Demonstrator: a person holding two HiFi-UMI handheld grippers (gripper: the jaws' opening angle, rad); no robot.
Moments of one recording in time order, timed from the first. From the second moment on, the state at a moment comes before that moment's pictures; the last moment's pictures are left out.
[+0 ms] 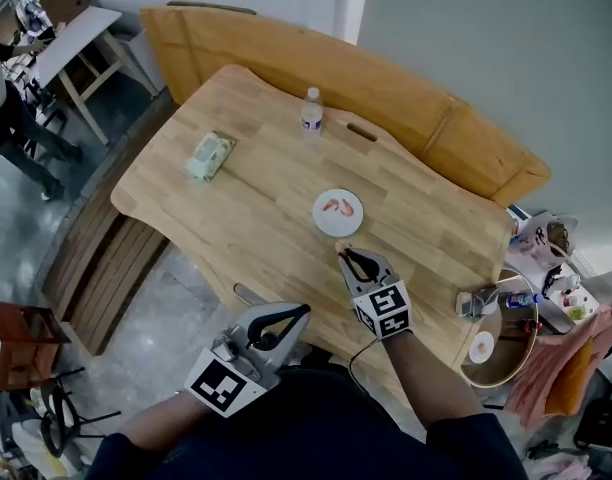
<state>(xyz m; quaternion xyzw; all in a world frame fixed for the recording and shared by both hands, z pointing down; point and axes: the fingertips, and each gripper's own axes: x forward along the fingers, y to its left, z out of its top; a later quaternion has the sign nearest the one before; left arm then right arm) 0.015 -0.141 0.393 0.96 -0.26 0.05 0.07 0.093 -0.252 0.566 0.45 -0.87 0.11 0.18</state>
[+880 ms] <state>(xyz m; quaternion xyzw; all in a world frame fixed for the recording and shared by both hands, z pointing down) -0.009 -0.183 0.410 0.94 -0.33 0.07 0.09 0.108 -0.374 0.745 0.42 -0.82 0.17 0.35</state>
